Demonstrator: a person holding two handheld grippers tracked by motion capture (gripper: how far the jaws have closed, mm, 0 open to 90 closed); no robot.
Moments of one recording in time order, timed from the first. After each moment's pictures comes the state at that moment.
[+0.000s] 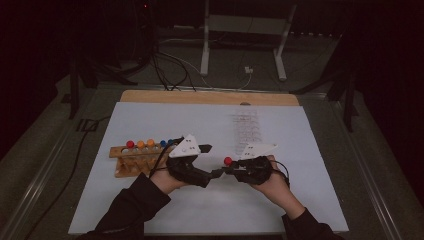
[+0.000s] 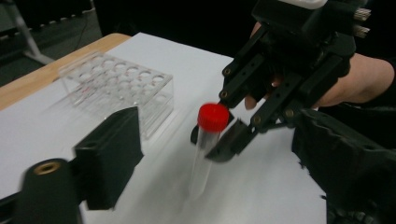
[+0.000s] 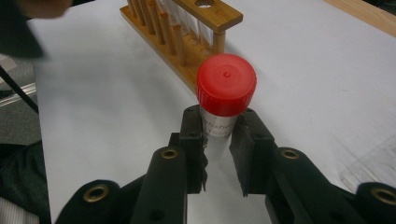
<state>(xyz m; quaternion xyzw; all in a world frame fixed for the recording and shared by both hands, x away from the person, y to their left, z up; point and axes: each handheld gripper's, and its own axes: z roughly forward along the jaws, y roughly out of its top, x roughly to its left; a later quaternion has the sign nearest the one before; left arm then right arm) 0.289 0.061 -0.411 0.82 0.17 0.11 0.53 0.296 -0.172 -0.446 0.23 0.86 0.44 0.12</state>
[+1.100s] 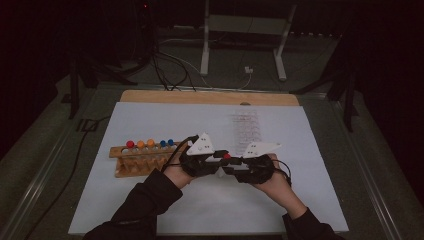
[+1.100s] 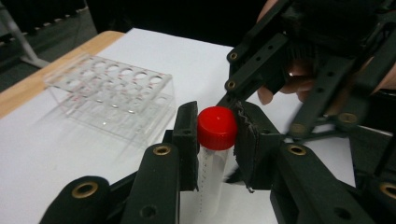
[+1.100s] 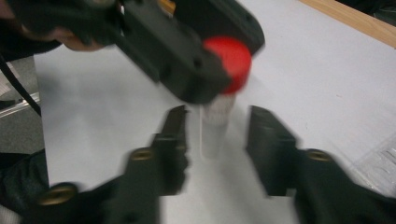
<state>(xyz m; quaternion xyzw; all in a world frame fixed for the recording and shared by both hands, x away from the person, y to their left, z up) 0.306 0.040 -0.420 0.84 0.15 0.12 0.51 0.295 -0.177 -0.441 0.24 0.85 0.45 0.12</state>
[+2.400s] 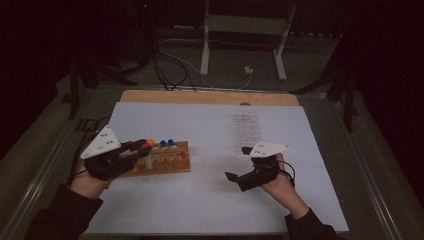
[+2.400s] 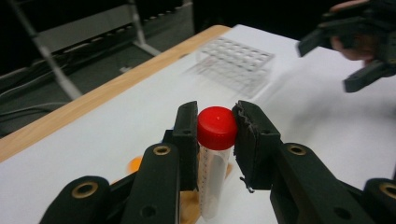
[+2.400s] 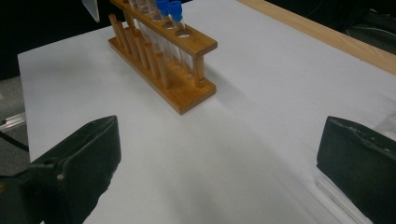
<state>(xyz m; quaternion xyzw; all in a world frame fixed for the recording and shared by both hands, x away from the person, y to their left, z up) 0.253 0.224 -0.366 0.79 0.29 0.25 0.48 0.292 -0.188 -0.441 0.25 0.83 0.48 0.15</state>
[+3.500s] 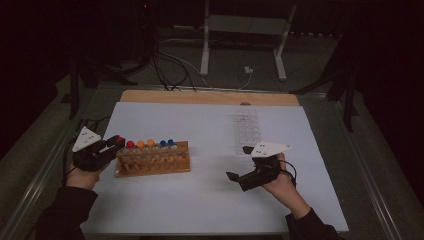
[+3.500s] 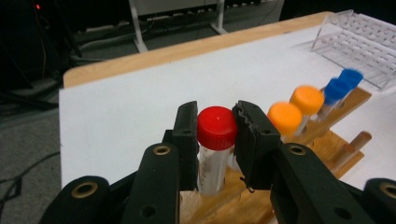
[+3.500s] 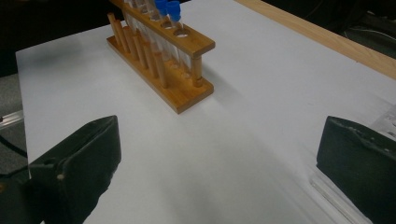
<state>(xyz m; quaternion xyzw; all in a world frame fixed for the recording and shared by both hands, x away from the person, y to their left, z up) 0.306 0.285 -0.445 0.72 0.43 0.29 0.45 0.292 -0.190 -0.439 0.25 0.83 0.48 0.16</state>
